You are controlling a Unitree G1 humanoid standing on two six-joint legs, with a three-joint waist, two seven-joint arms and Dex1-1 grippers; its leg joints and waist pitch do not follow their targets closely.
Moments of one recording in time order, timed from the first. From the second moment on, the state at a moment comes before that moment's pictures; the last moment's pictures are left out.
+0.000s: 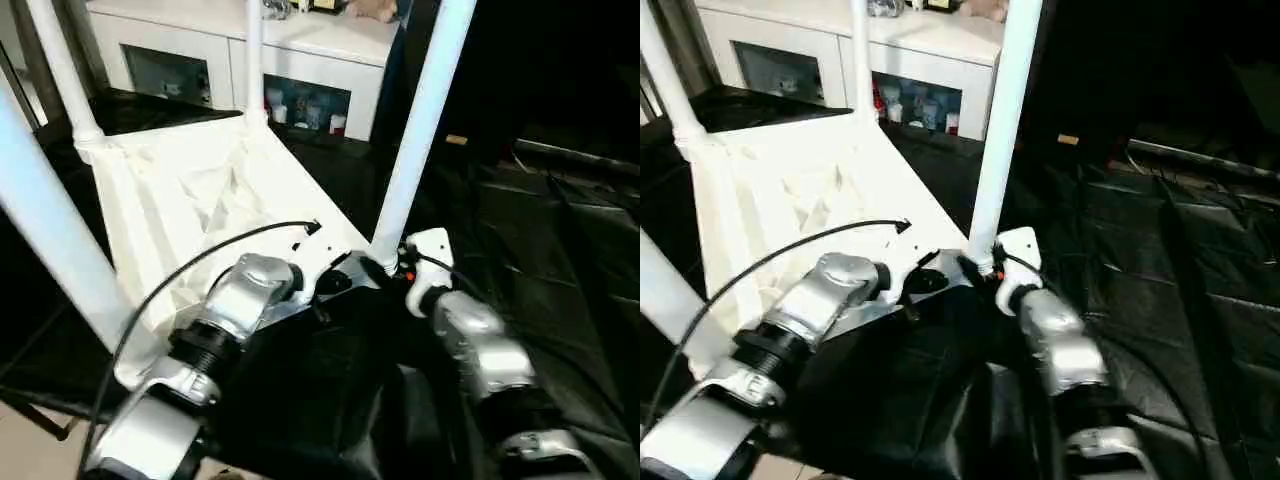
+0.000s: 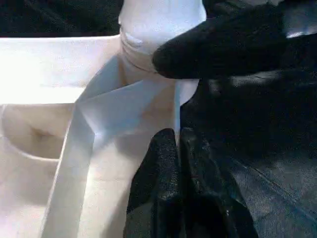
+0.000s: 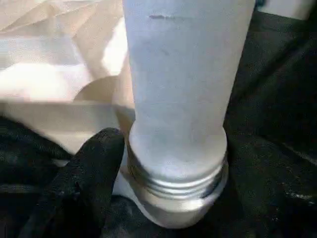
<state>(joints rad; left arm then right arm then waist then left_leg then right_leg) -0.68 0.17 -0.33 0.59 0.08 0.39 -0.82 -0.41 -0.15 0.04 0.53 0.13 0.12 0.56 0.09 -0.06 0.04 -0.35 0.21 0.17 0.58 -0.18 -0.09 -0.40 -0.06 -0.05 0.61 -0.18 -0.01</state>
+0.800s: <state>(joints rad) -0.51 0.47 -0.36 0.33 -0.04 0.30 -1.27 -0.35 -0.35 0.19 0.36 0.20 0.18 1.11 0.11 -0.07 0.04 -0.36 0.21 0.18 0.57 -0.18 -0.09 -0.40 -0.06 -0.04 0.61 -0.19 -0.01</state>
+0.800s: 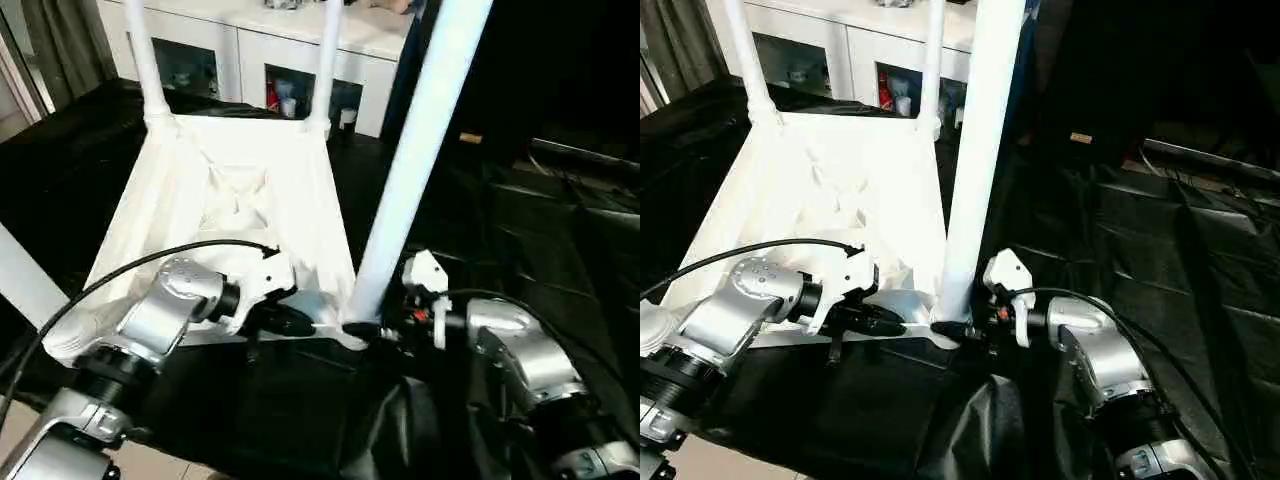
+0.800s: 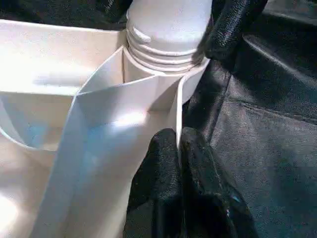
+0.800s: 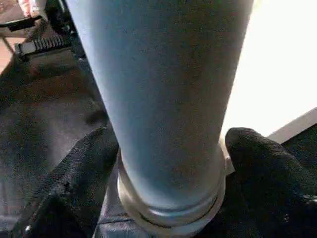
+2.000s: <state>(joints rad) -0.67 0.17 -0.35 0.59 0.08 0.32 -0.83 -0.39 -0.14 0.04 0.51 0.12 0.13 0.52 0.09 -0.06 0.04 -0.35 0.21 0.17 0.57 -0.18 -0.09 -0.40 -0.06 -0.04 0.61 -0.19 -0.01</state>
